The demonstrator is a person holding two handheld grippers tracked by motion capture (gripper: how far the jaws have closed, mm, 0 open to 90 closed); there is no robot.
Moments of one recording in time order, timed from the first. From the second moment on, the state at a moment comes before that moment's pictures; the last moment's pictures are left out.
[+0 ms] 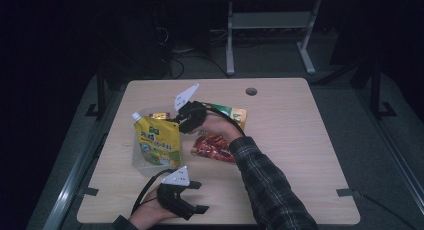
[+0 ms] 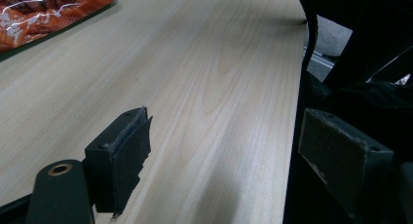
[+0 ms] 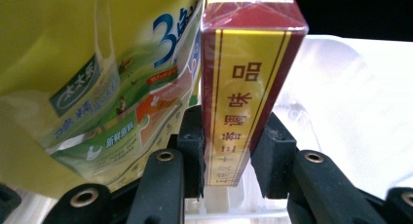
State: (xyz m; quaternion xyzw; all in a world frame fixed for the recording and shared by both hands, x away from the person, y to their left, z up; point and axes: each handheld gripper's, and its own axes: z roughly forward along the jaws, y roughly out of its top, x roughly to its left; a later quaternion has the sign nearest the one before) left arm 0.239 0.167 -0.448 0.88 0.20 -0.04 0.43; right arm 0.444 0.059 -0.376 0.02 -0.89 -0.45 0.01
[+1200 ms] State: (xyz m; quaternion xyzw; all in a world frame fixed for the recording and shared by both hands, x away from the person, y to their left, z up) left arm 0.238 0.165 -0.450 0.88 0.19 -0.04 0.42; right arm 0.437 0.047 -0.387 -0.02 -0.90 -0.44 -0.01
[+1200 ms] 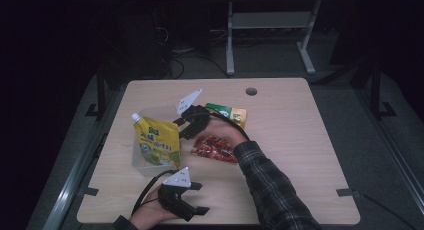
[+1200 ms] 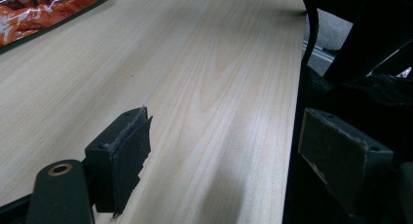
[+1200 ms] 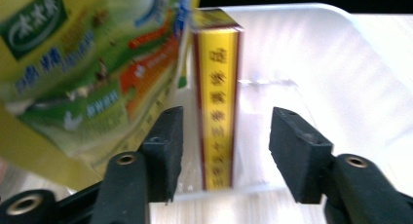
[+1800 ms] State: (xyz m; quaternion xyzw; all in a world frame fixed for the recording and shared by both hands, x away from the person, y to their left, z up) left arm 0.238 0.164 -0.450 0.89 0.19 -0.03 0.42; right arm 0.425 -0.027 -0.390 -0.13 -0.89 -0.44 -0.04
